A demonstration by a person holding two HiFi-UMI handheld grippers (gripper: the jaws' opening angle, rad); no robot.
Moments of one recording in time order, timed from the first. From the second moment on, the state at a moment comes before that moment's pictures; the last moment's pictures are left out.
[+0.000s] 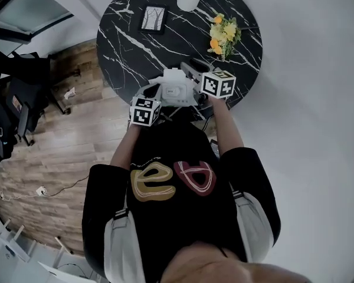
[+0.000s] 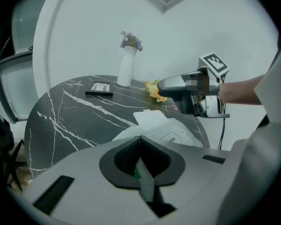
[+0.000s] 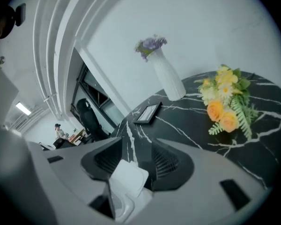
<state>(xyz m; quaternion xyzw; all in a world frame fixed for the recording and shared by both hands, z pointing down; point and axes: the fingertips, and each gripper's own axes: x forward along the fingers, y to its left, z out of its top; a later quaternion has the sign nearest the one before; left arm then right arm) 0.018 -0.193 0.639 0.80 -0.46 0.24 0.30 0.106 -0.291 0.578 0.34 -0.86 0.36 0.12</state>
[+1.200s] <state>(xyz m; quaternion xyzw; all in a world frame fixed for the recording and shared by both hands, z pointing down) -0.007 -0.156 0.493 0.86 -0.49 0.08 0.15 0.125 -0.138 0.489 0.53 -0.83 0.14 0.10</state>
